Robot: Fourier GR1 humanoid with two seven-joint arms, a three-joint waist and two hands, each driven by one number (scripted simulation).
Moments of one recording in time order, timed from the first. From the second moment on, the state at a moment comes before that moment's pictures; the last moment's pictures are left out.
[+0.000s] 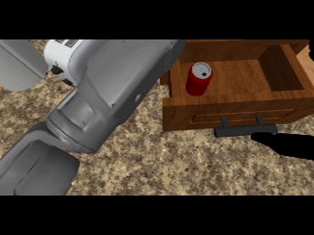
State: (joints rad) left arm -1.64 0.00 -0.27 -0.30 0.60 0.64 0.00; right arm -0.23 -0.31 -0.06 -2.02 0.43 0.10 0.17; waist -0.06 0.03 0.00
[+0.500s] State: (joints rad) left arm -1.66 0.00 -0.28 -0.26 0.58 0.63 -0.01; right arm -0.36 -0.31 0.09 -1.69 0.73 0.00 0.08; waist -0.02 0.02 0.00
